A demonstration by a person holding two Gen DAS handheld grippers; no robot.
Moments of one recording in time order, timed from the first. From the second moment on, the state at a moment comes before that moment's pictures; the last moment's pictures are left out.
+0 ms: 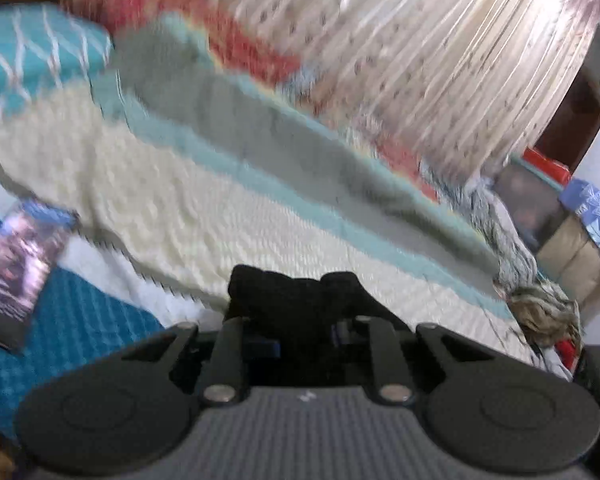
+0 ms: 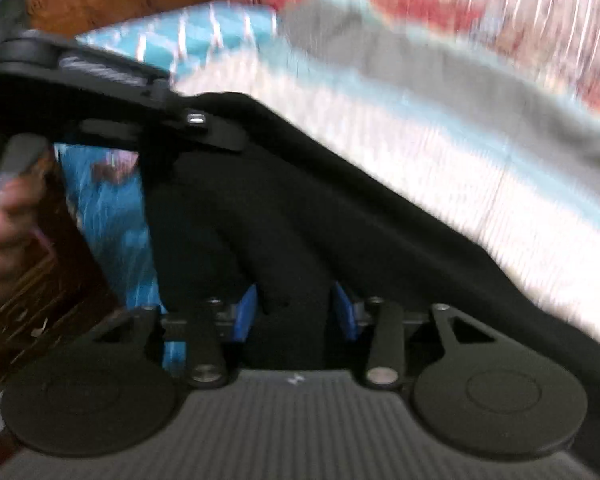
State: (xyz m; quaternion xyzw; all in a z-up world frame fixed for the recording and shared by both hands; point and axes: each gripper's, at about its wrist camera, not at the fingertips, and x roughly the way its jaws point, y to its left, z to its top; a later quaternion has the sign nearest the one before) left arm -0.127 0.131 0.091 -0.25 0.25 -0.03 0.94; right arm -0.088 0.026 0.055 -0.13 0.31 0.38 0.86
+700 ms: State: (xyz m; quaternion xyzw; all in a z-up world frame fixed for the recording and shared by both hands) left arm -0.116 0.142 0.121 -0.25 0.28 0.04 0.93; right arm -0.073 -0.152 0.073 0.07 0.35 0.25 0.90
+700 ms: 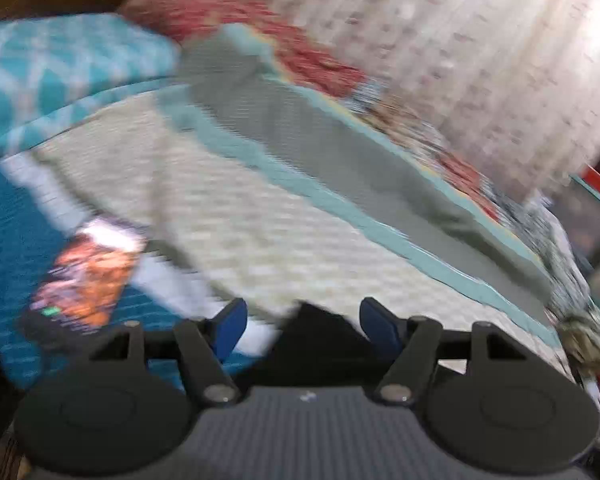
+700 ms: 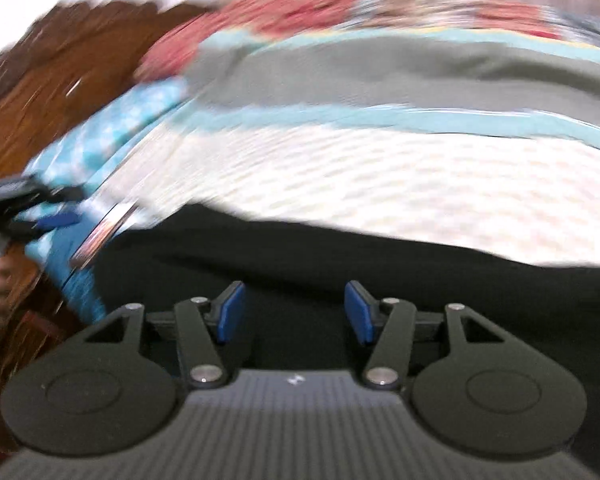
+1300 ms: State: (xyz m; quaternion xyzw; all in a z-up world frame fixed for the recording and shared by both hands) left arm -0.013 -0.018 0.062 -0.09 0.47 -0.01 0.88; right arm -0.217 -0.493 0.003 0.42 0.20 -0.22 0.86
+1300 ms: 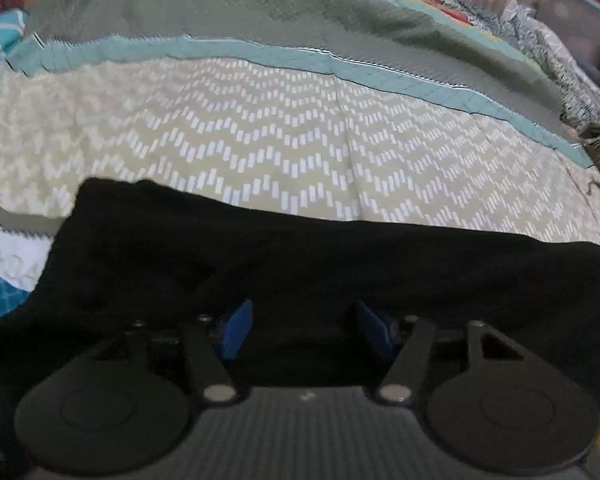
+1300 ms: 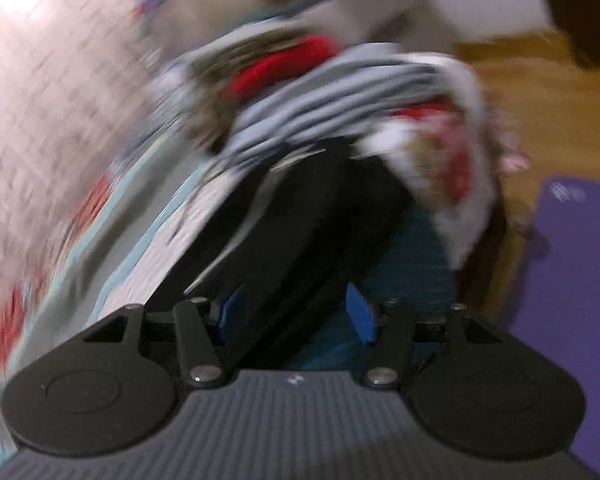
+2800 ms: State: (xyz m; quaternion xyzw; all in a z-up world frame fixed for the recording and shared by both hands) left arm -0.033 -0.057 0.088 -0.17 0.50 -0.12 0.84; right arm -0.140 -0.225 -0.015 -0.45 0.29 0.10 0.84
